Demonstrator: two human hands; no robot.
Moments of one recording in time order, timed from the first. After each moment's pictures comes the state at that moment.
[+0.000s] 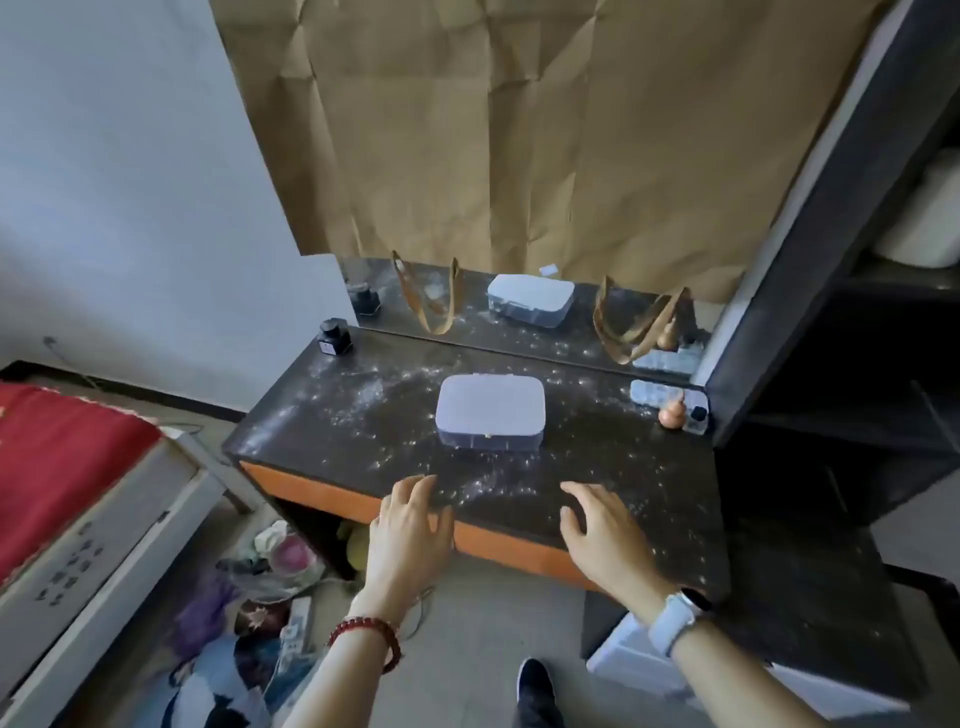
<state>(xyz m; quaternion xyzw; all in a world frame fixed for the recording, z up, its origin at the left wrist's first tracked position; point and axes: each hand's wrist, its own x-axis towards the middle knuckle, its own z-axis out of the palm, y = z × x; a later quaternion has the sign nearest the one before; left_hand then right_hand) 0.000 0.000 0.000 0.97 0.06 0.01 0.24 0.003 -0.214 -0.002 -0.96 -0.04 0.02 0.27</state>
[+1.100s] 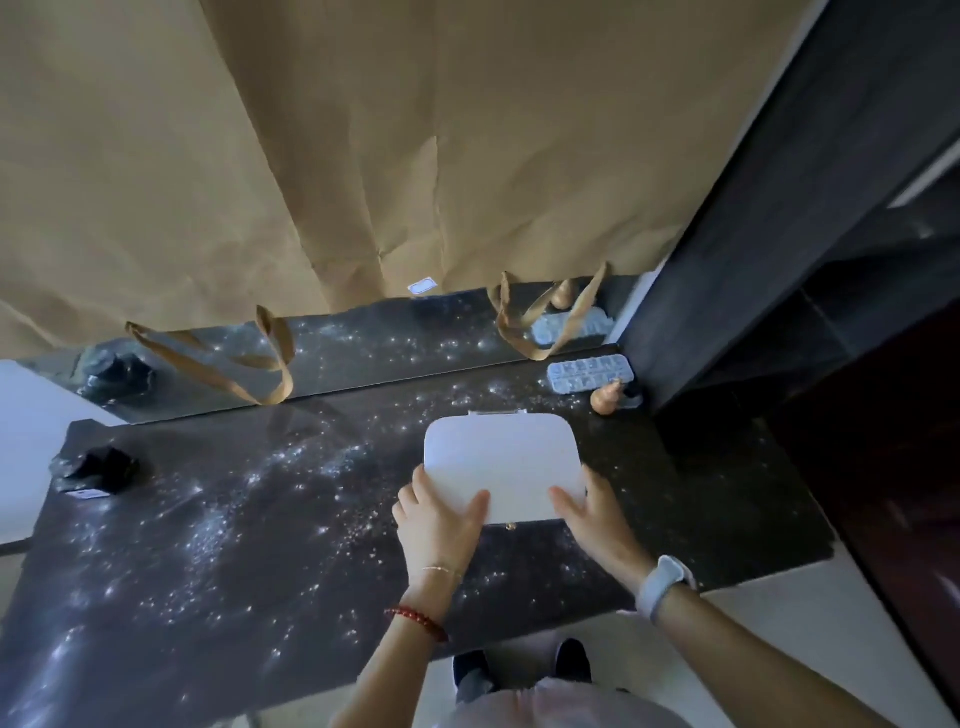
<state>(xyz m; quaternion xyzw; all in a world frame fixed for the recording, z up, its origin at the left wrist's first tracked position) 0.219 -0.076 -0.044 0.91 0.05 -0.18 0.37 0.153 -0.235 -0.055 -0.82 0.33 0.05 0.47</state>
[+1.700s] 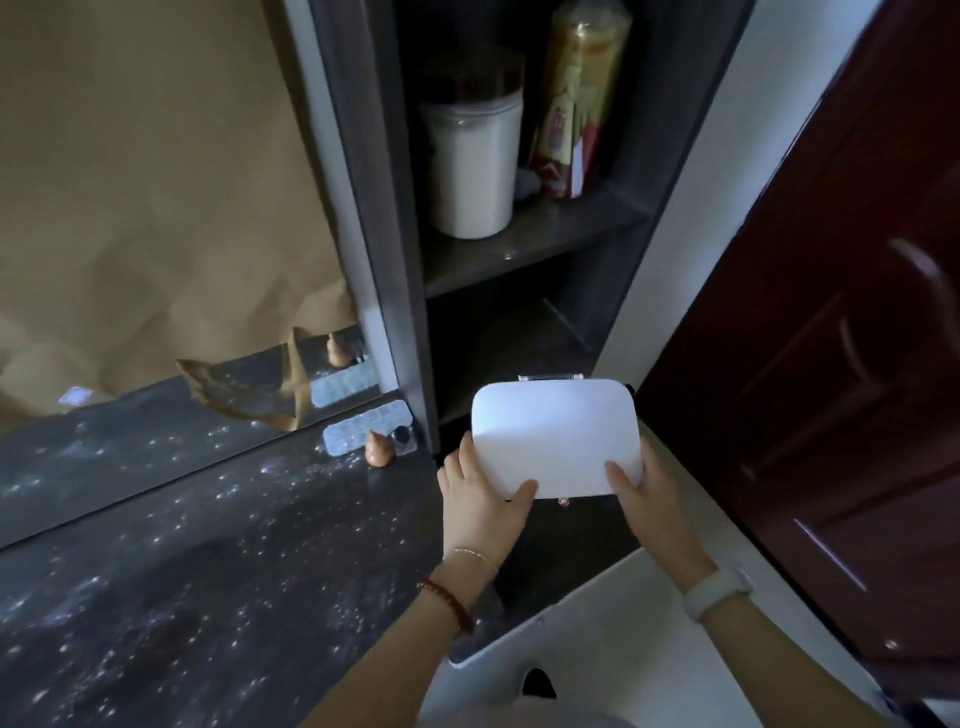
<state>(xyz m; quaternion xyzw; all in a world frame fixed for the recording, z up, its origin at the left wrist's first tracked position) 0.103 -0.357 0.005 0.87 -0.22 -0.19 0.40 -0.016 -0.493 -0.013 -0.74 0.40 -0.18 0.50</state>
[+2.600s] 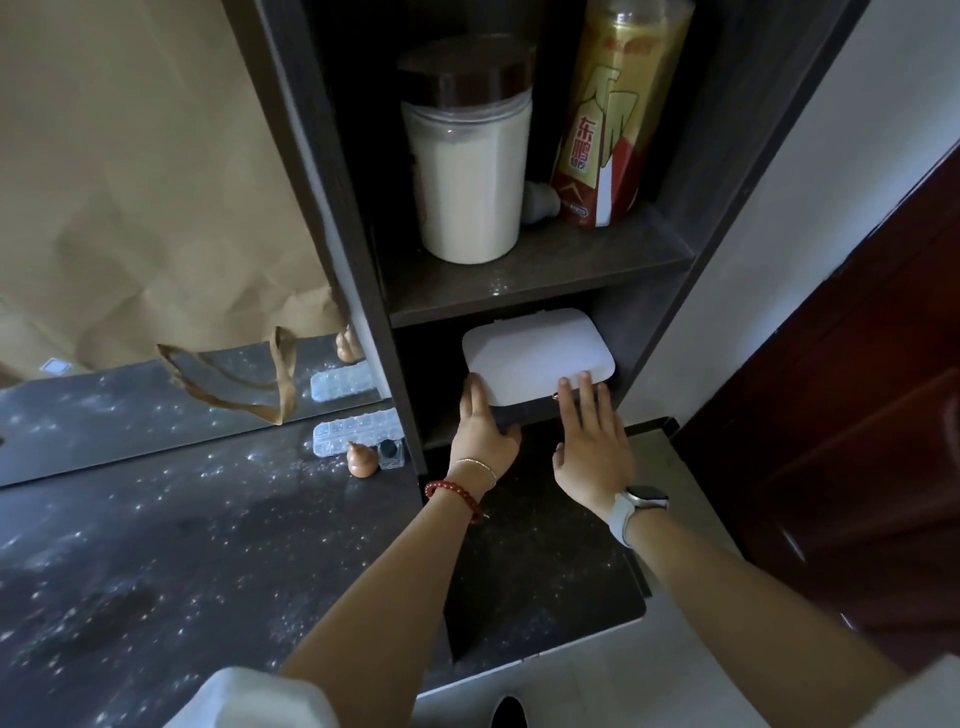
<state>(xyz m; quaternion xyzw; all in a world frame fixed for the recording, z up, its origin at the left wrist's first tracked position) 0.176 -0.477 -0.004 0.87 -0.16 -0.23 0.41 0.093 -0.588 -0.028 -0.97 0.22 -0.01 0.09</state>
